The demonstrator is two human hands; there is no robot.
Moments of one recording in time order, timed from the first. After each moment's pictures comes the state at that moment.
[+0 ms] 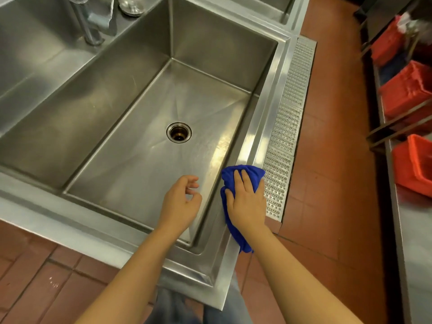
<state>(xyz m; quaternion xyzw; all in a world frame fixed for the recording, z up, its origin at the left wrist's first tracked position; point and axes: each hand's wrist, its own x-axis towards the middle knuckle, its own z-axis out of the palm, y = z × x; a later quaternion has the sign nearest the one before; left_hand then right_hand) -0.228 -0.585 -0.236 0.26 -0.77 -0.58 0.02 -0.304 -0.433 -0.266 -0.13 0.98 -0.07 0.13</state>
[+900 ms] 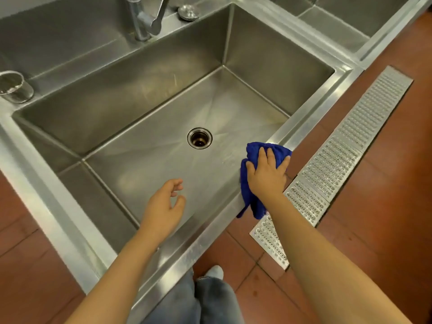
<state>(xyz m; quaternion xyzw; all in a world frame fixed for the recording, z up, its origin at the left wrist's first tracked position) -0.284 -0.523 -0.239 0.43 -0.76 -0.48 0.11 -0.505 -0.419 -0.249 -0.21 0.95 -0.10 0.18</state>
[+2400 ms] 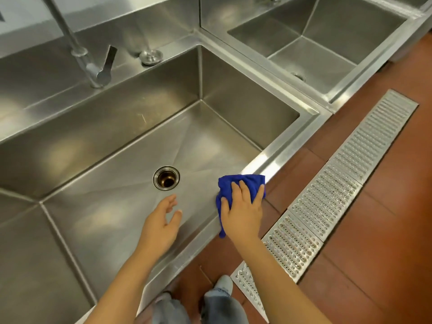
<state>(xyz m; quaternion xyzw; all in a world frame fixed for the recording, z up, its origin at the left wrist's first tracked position) -0.490 -0.496 -0.226 0.49 -0.72 -0.48 0.11 -0.647 -0.398 -0.267 -0.32 0.93 -0.13 0.13</state>
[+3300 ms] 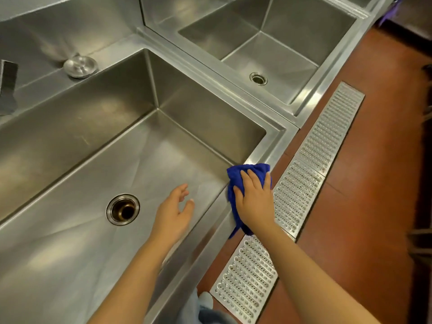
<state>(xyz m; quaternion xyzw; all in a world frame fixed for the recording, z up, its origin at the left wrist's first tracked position) -0.659 -0.542 -0.246 0.40 -0.73 -0.56 0.06 -0.819 -0.406 -0.281 -0.30 0.94 -0.11 0.11</state>
